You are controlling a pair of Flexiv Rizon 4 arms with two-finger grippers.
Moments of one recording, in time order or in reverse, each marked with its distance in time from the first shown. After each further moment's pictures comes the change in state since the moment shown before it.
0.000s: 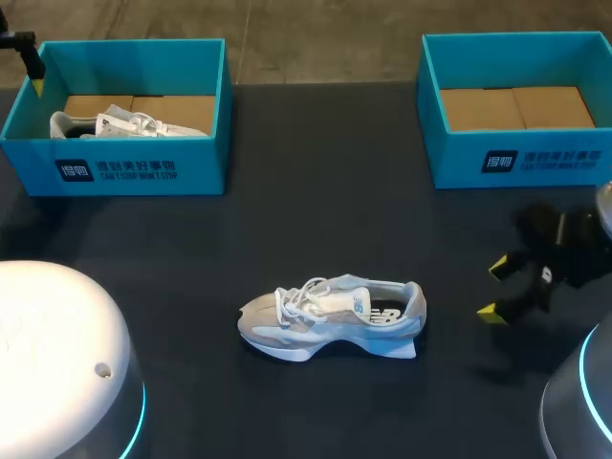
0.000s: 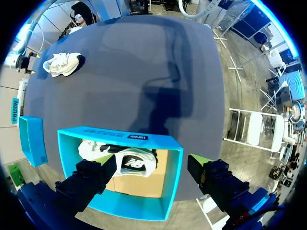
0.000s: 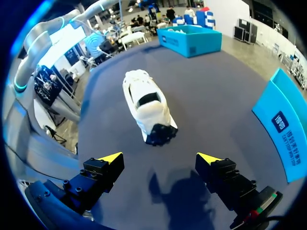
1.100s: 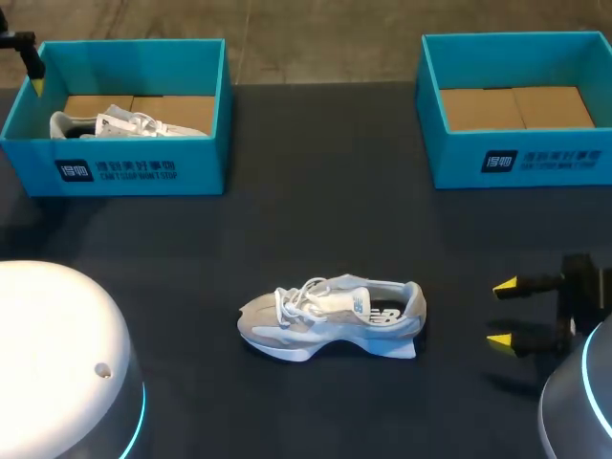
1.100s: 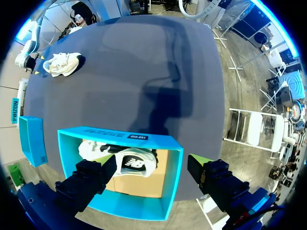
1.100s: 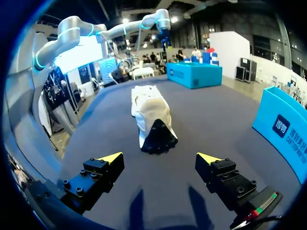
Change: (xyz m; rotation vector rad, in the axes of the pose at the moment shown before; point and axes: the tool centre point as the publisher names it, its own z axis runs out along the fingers) left arm 0.000 0.000 0.000 0.000 0.000 0.000; right arm -0.008 -0.033 0.034 -0.412 -0.002 -0.133
